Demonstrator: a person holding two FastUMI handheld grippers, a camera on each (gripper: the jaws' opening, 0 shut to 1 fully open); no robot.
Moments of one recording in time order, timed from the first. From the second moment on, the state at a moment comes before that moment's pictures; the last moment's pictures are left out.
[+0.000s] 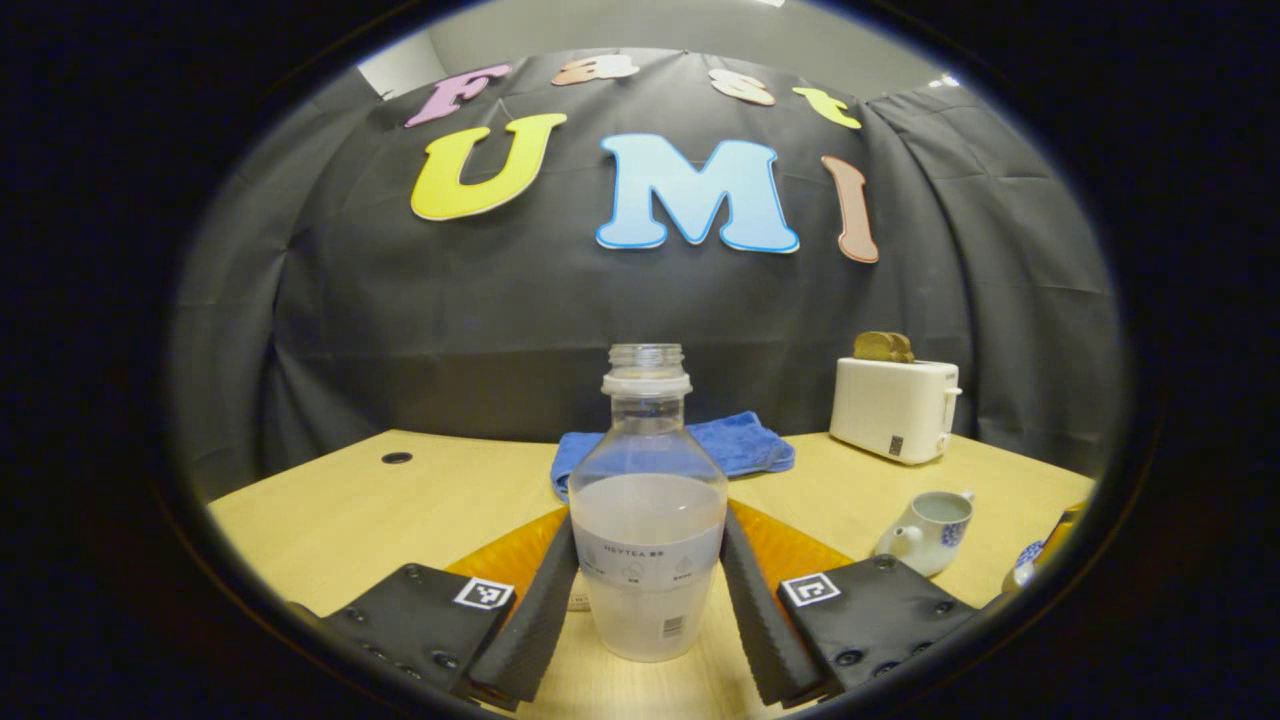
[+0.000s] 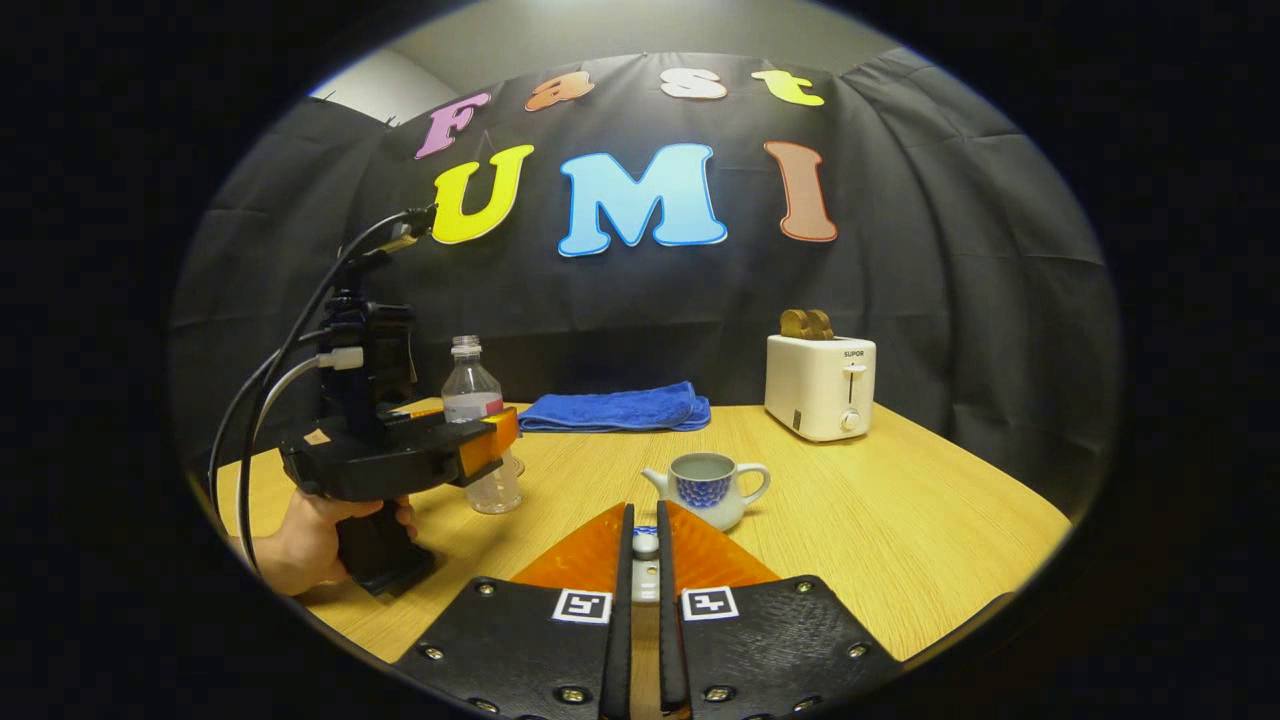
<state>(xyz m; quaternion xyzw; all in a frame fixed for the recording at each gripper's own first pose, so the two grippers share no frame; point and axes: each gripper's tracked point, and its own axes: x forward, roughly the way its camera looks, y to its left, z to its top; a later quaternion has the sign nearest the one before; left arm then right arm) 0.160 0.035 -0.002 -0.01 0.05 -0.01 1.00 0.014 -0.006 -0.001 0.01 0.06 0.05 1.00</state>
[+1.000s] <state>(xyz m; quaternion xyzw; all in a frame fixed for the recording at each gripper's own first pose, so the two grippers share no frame) 0.171 -0.032 0.012 0.35 0.04 -0.03 0.93 -0.075 -0.022 -0.016 0.01 0.06 0.06 1.00</state>
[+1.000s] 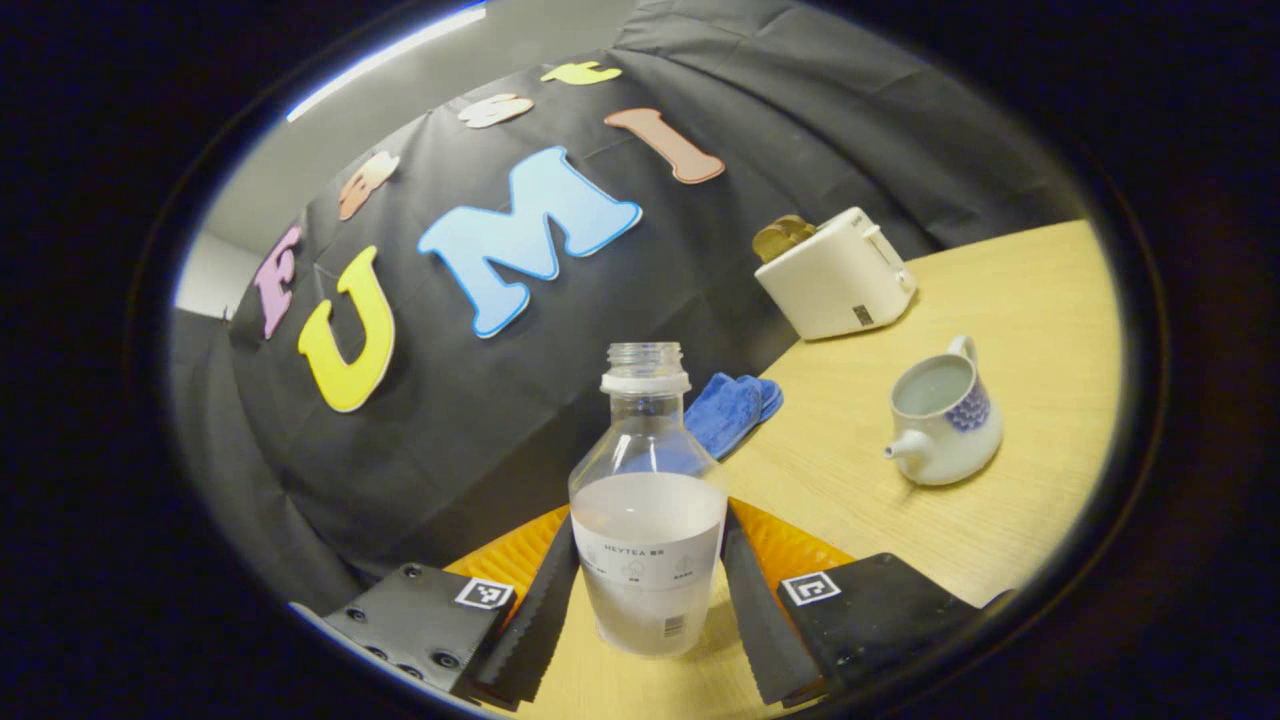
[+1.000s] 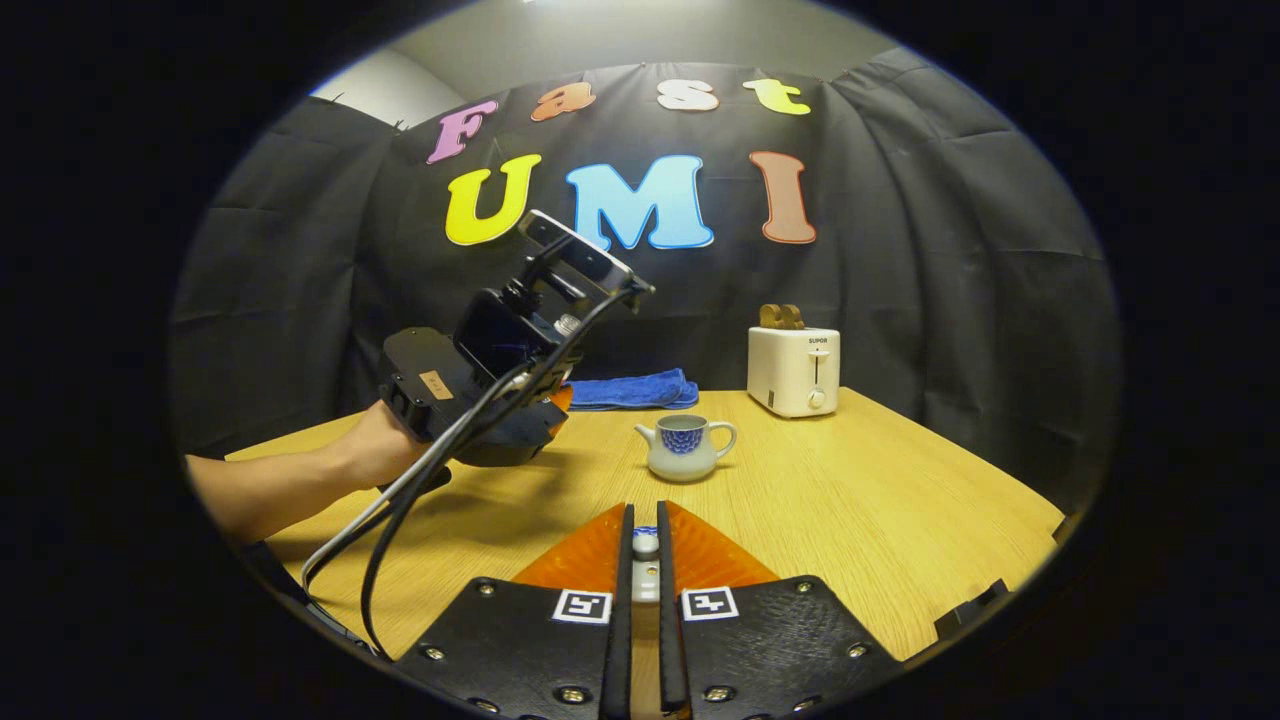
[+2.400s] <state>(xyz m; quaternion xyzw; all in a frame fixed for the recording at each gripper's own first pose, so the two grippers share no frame) 0.188 -0.107 -0.031 0.71 0.09 -0.10 0.69 -0.086 -0.031 -0.024 0.03 0.08 0.06 0.99</state>
